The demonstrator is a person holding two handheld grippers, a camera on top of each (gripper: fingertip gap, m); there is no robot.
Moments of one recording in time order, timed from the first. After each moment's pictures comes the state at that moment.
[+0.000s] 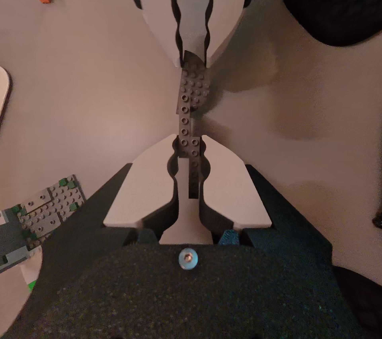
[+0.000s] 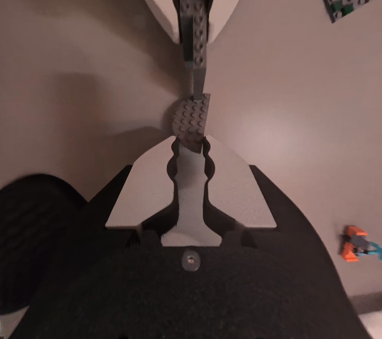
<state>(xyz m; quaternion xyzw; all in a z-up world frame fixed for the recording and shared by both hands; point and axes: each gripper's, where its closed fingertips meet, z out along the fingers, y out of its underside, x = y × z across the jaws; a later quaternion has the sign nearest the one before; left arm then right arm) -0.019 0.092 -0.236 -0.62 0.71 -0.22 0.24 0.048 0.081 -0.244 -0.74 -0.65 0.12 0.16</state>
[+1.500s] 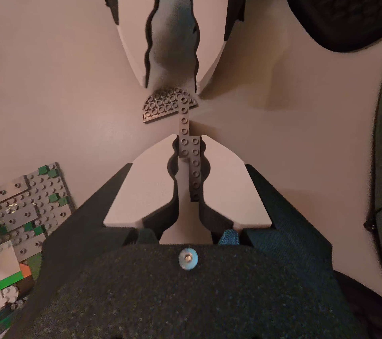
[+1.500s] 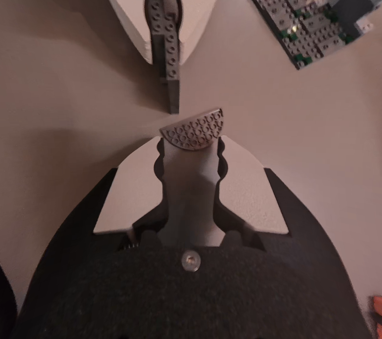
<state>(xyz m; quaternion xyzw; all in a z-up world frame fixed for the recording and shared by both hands) -0.026 0.092 -0.245 -0.64 0.68 -0.25 0.23 0.024 0.111 -0.270 -0.69 -0.63 0.20 0.29</state>
